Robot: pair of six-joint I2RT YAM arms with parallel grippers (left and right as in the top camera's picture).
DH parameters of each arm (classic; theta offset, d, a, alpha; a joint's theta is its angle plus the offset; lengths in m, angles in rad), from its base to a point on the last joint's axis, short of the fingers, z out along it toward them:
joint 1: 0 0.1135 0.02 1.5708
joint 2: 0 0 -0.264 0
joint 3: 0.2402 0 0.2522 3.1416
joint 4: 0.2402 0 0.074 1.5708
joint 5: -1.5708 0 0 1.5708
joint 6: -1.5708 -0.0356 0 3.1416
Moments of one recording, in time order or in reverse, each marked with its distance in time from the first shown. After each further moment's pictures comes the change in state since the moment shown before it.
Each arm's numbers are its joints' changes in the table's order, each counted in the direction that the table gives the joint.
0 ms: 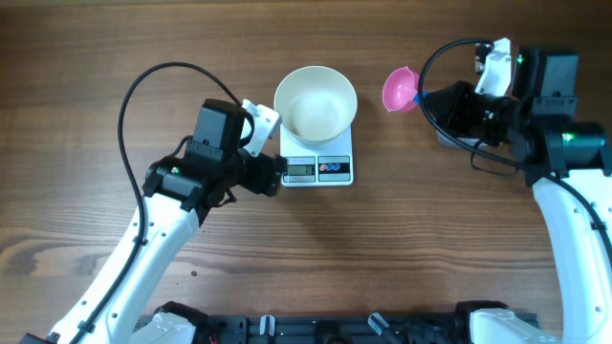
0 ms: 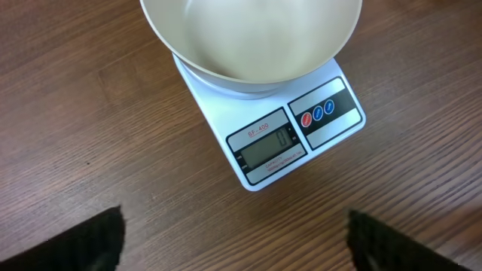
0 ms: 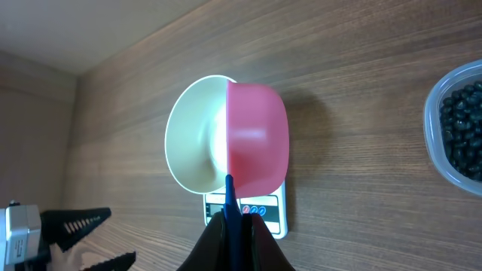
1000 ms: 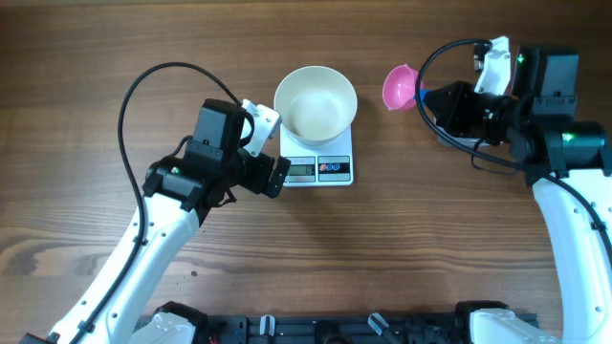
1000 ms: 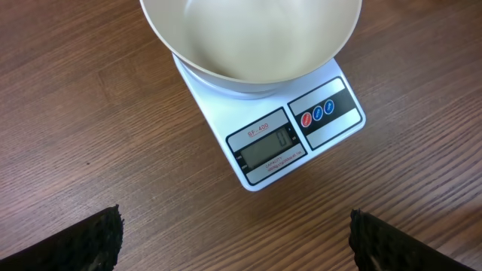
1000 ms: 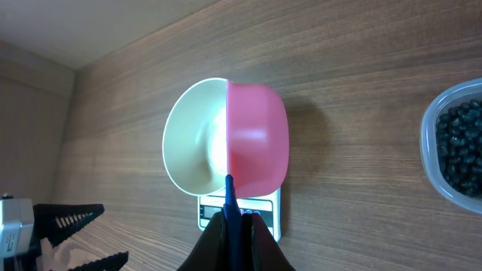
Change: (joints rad) left arm 0.000 0.000 0.000 0.000 0.000 0.000; right arm 0.000 0.000 0.000 -0.014 0.000 0.052
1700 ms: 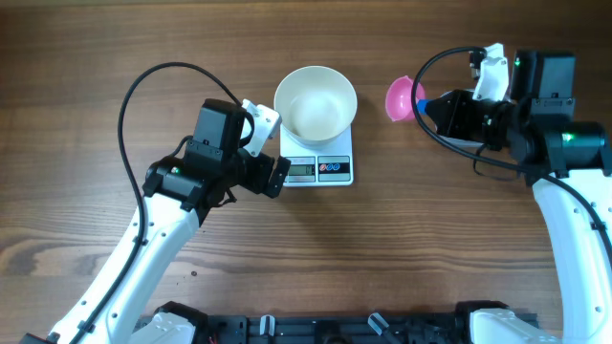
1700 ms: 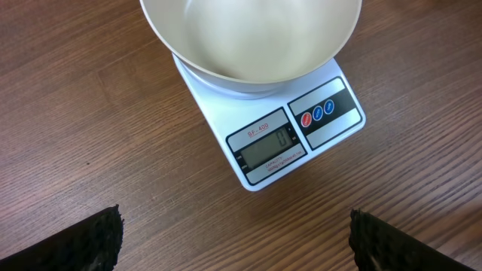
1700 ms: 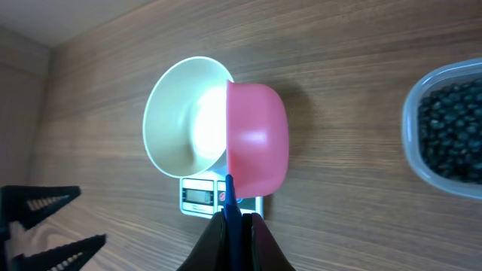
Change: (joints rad) left arm 0.000 0.000 0.000 0.000 0.000 0.000; right arm 0.000 0.000 0.000 0.070 -0.037 0.076
